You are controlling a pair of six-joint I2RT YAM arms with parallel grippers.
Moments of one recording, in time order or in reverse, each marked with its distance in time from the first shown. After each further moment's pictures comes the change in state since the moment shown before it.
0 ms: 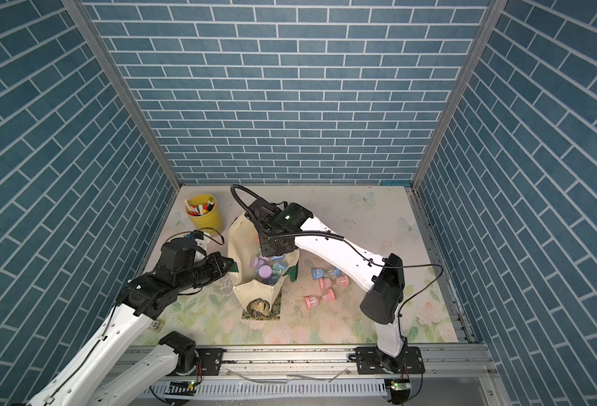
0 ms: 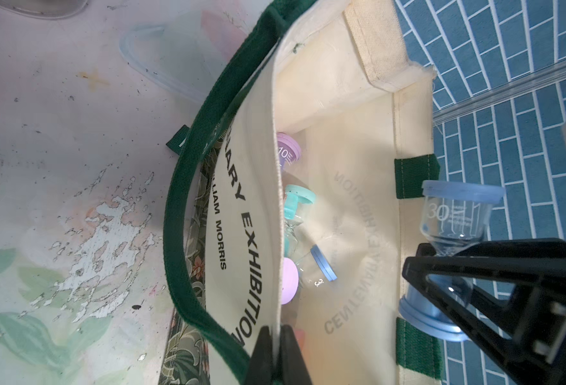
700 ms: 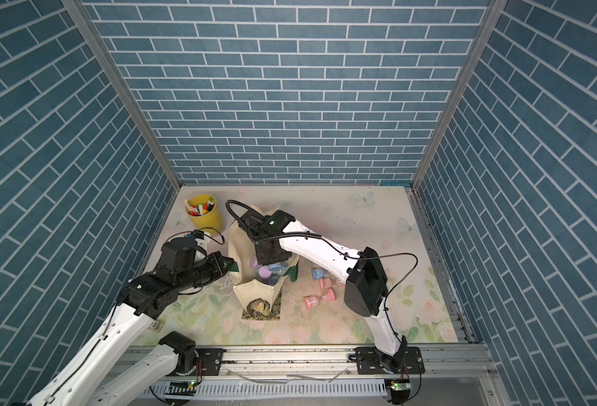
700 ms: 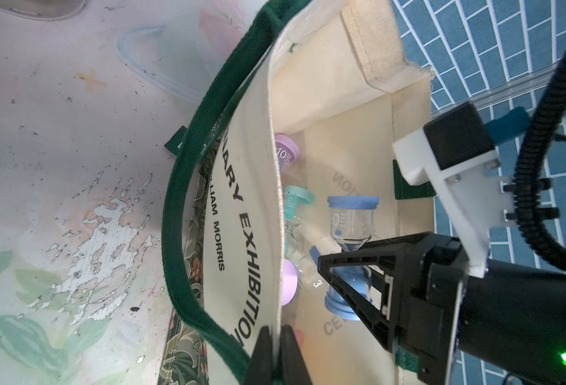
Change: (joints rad) left arm 0.000 0.004 0.000 0.008 -0.002 0.001; right arm -0.001 0.140 -0.011 0.010 -0.031 0.034
